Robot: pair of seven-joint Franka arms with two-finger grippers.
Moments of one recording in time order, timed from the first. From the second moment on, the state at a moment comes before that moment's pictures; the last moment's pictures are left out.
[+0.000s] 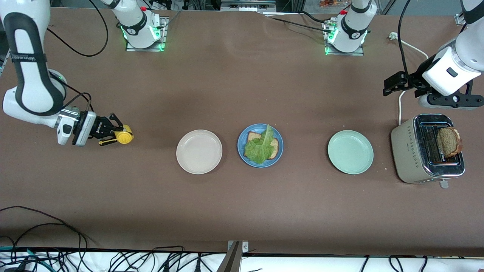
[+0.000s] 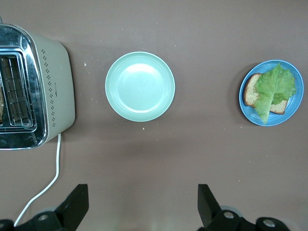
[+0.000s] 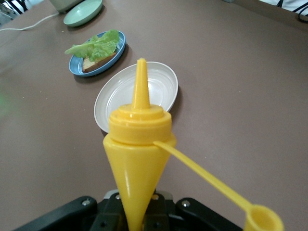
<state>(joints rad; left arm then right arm) -0.05 0.04 -0.05 -1.57 -0.06 1.50 -0.09 0.09 0.33 -0.21 -2.05 1.03 2.06 -1.76</state>
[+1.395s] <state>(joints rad) -0.05 0.05 -0.05 -1.57 -0.06 1.50 -0.09 0.45 0.18 -0.08 -1.93 0.11 2.14 -0.38</state>
